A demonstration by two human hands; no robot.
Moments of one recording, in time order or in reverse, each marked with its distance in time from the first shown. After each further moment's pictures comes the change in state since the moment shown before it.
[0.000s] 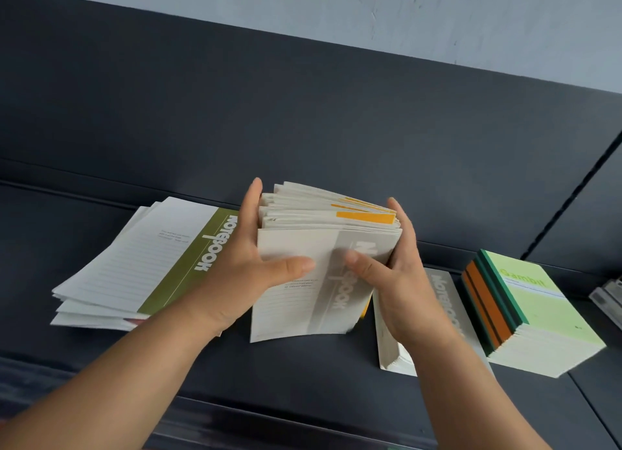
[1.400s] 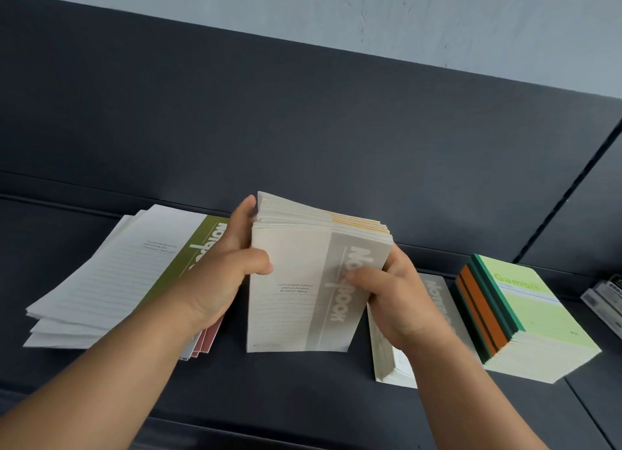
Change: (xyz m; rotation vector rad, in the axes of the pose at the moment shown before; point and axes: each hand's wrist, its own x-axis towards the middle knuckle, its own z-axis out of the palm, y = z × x) left_hand 0.021 0.001 -0.008 -0.004 -0.020 -0.107; right_hand 0.013 0.005 -0.006 0.098 -0.053 0.068
